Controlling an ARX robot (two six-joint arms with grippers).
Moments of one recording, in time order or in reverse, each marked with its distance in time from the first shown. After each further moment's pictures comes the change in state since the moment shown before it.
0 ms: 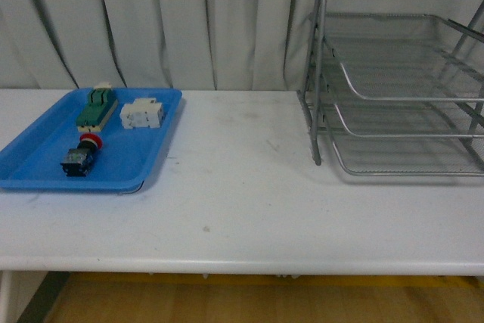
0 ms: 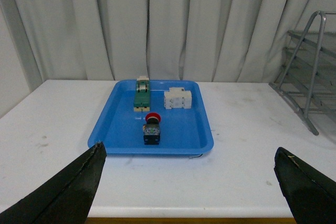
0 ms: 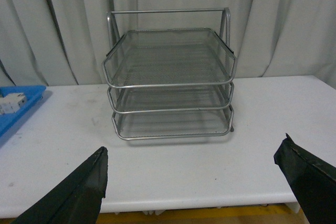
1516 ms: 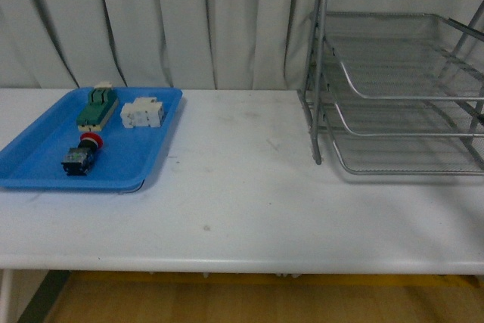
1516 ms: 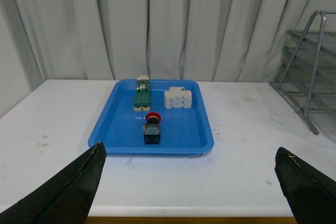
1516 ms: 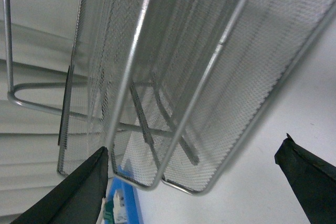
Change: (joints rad) left arm 0.000 0.000 0.000 0.000 0.001 0.000; right arm -0.051 1.950 0.594 1.063 -0.089 1.167
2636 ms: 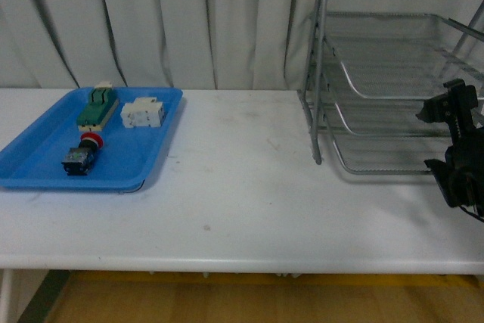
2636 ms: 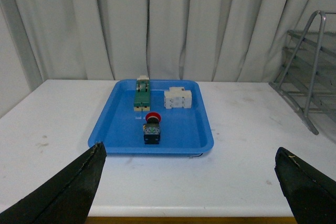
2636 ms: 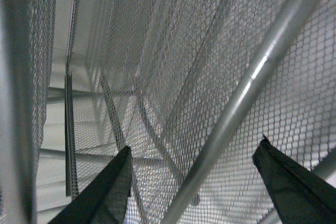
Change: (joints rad) left arm 0.000 0.000 0.000 0.000 0.000 0.000; right arm 0.061 0.261 0.374 -0.180 0.048 0.048
